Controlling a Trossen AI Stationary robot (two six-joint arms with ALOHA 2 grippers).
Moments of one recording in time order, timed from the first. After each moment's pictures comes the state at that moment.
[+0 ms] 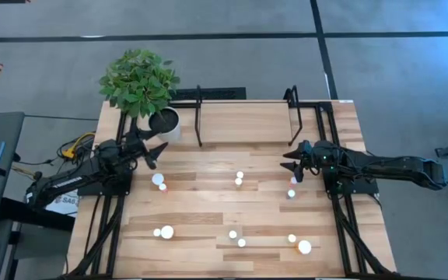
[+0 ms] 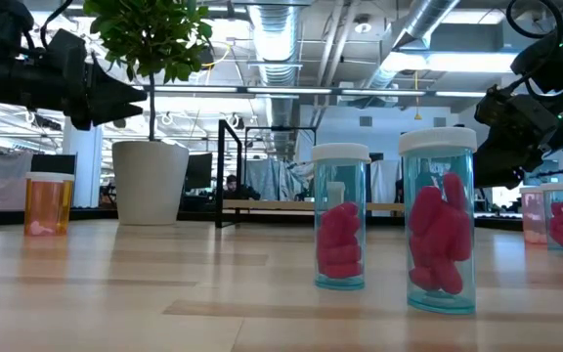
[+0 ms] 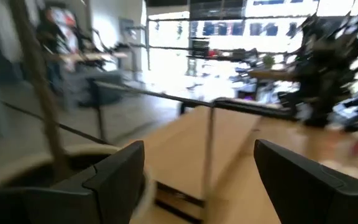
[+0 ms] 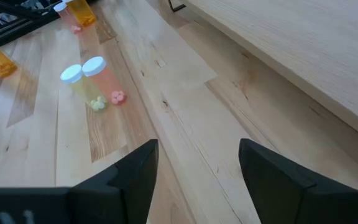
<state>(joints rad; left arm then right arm) 0.40 0.03 0.01 0.05 -0.14 -0.01 -0.28 0.44 0.05 -0.09 -0.03 0.31</state>
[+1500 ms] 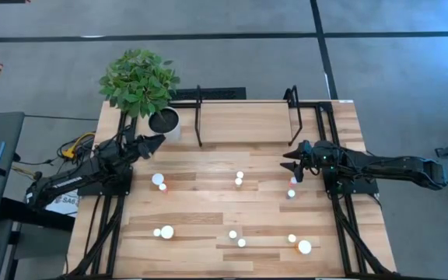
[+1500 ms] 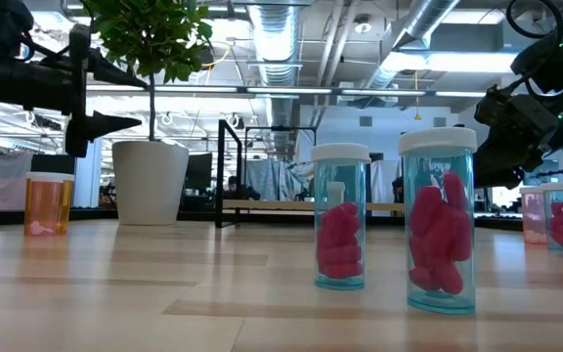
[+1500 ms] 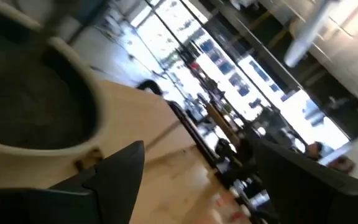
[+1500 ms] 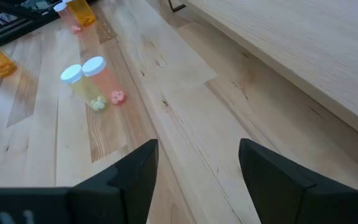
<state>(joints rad) 0.40 0.03 0.03 0.03 -0.09 -0.85 -0.28 0.44 0.05 -0.09 -0.03 0.31</state>
